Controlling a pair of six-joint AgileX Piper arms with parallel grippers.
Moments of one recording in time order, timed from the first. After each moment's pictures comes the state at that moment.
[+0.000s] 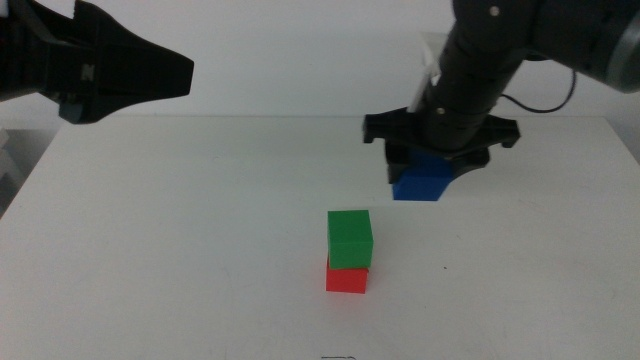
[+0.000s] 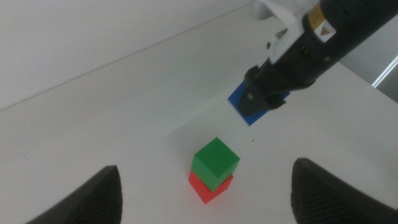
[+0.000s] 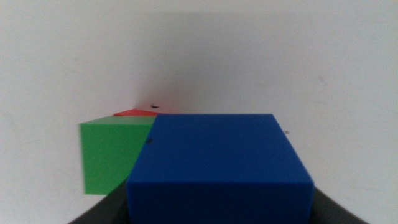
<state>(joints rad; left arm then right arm) -0.08 1.02 -1.24 -0.74 1.01 0.66 0.57 1.80 -1.72 -0.04 1.23 0.56</state>
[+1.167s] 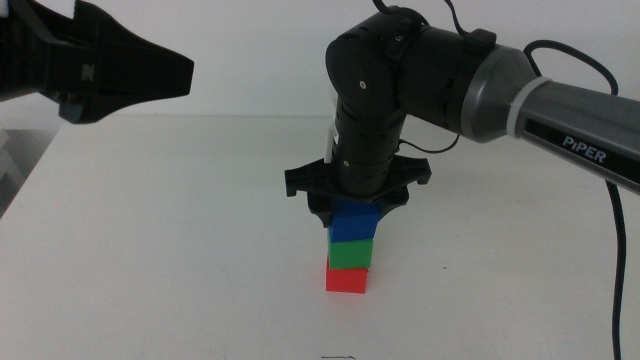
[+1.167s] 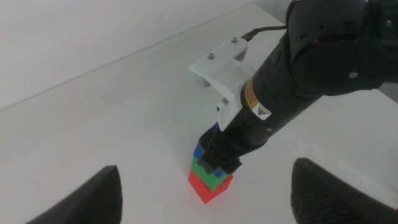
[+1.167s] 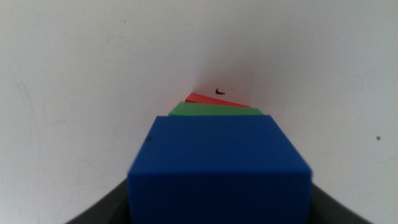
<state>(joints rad) -0.08 1.02 -1.24 -0.74 1.01 0.66 0.74 2.00 -1.84 -0.09 1.24 0.64</state>
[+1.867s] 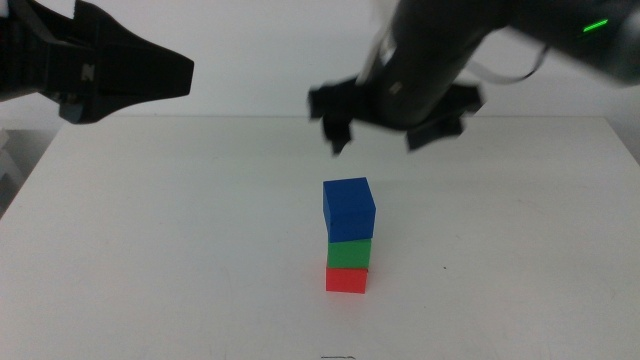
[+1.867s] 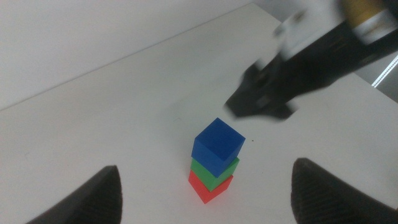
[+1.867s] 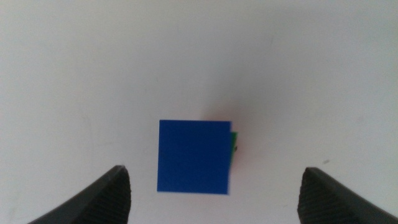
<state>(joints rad) -0.08 1.02 -1.24 -0.74 1.01 0.66 0.74 1.77 -1.85 -0.16 1.24 0.63</state>
